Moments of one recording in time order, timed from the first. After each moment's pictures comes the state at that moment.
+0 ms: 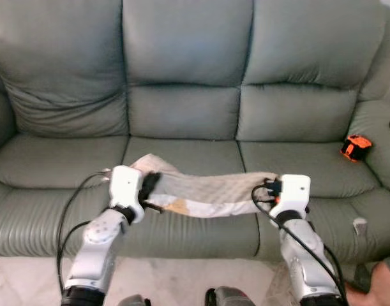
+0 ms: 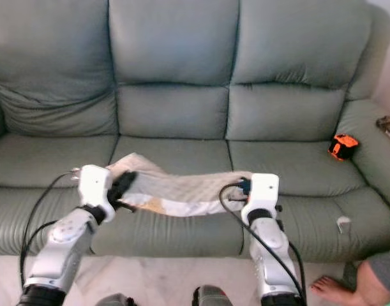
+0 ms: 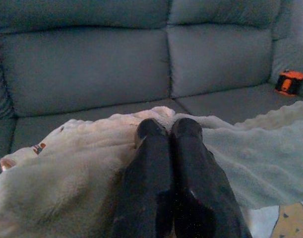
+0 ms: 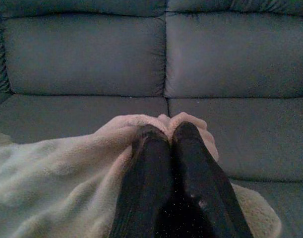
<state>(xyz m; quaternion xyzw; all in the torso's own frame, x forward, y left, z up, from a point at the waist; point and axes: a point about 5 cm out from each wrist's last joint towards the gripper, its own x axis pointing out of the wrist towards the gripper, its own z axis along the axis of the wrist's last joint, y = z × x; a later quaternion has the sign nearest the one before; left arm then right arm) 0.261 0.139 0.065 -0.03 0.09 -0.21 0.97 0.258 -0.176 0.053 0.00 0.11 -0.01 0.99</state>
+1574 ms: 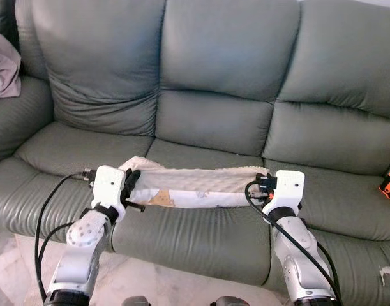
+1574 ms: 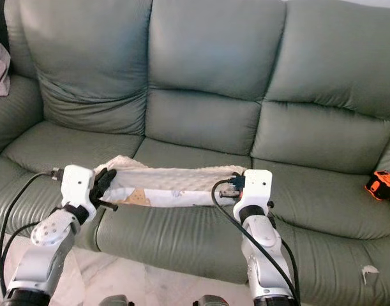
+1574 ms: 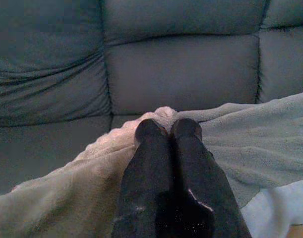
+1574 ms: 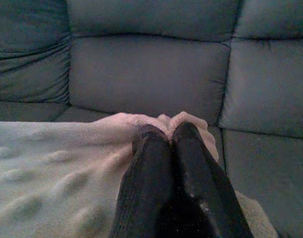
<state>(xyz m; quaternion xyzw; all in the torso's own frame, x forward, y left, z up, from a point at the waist) 0.259 0.174 0.070 0.04 0.08 -0.14 0.99 0.257 -0.157 0.069 0.03 0.09 0.01 1.00</state>
